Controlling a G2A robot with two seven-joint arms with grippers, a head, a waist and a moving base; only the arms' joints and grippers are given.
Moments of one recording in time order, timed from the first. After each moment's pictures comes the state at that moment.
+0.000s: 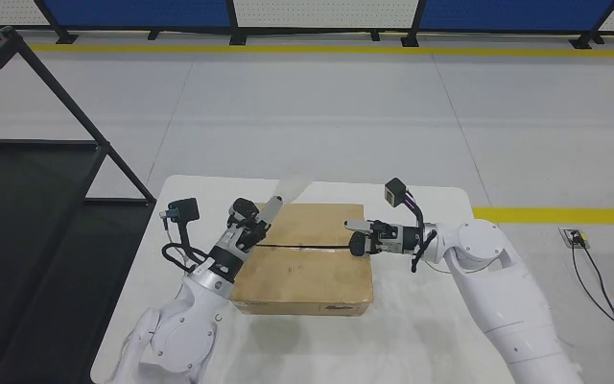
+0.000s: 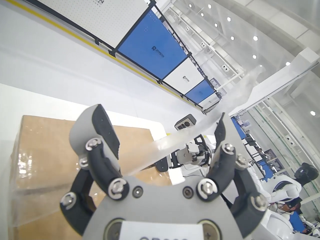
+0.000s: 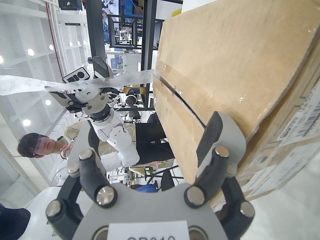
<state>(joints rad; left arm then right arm) 1.13 -1.27 -1.31 -1.95 0.44 0.05 -0.21 -0.59 -1.23 1.18 -1.10 0.26 -0.11 1.19</state>
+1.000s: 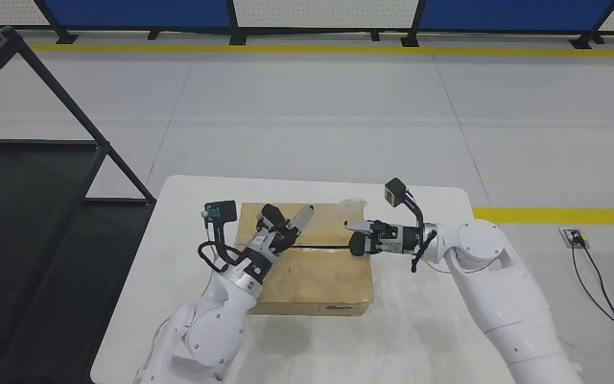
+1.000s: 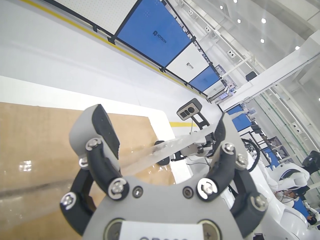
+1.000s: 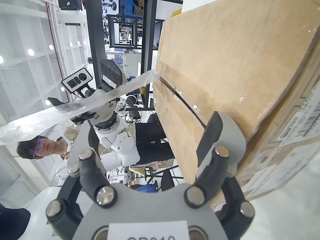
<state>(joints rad) 1.06 -1.29 -1.18 -1.86 0.51 0.09 -0.20 -0.59 -1.23 1.18 -1.10 0.26 -0.11 1.19</state>
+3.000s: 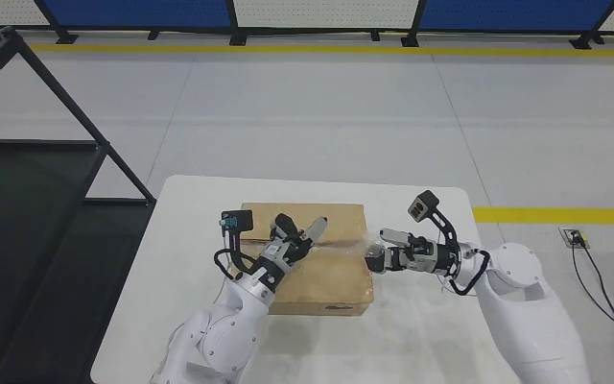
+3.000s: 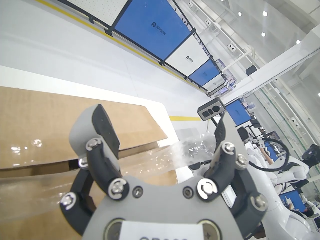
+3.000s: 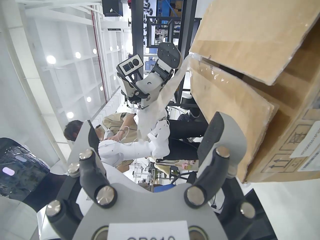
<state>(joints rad) 1.09 -1.33 -1.15 -1.84 0.55 0.06 -0.21 -0.79 -1.15 1.33 -1.32 0.50 -0.05 1.28</state>
